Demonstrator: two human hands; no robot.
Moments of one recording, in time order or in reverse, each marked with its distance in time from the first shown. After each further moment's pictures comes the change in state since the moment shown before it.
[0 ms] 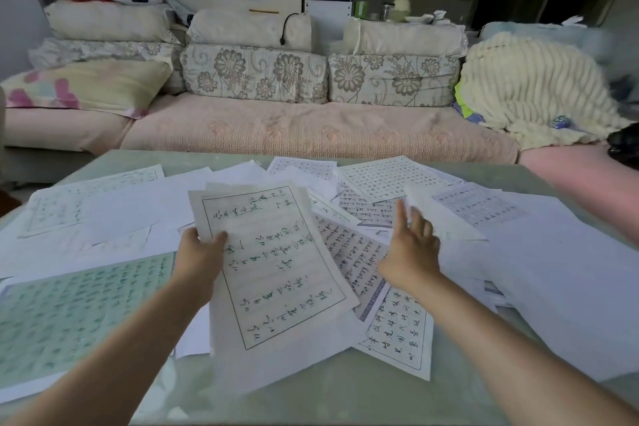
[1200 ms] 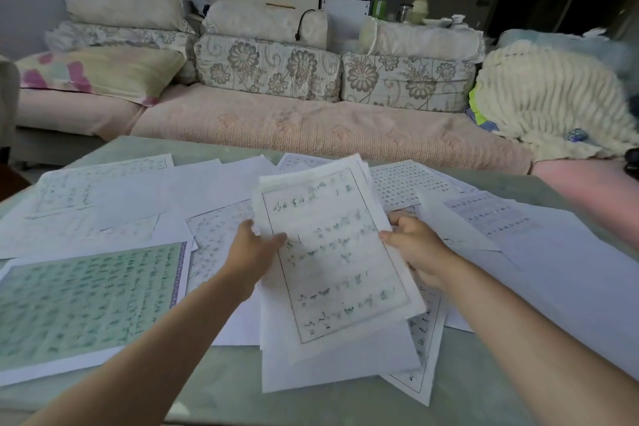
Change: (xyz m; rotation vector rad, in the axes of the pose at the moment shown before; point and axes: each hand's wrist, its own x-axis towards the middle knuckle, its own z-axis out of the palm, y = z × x) left_hand -0.013 -0.002 0.037 0.106 -0.270 -0.049; right_hand 0.021 -0.006 -0.017 0.983 -0.333 -0.005
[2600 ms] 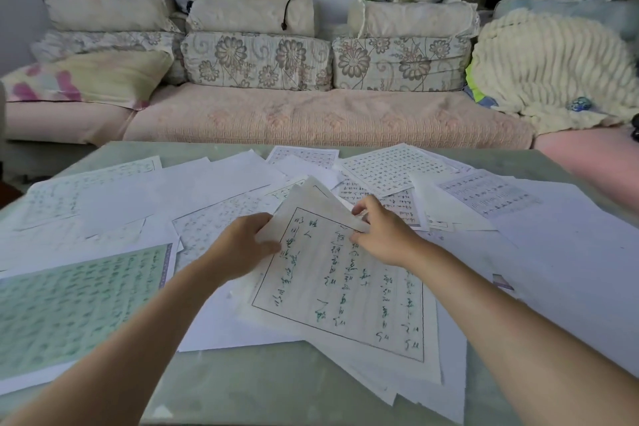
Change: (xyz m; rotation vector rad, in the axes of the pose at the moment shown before) left_hand 0.009 0.008 -0.001 0.617 -0.215 0.397; right_hand 0.010 0.004 0.008 -0.675 -0.051 -0.181
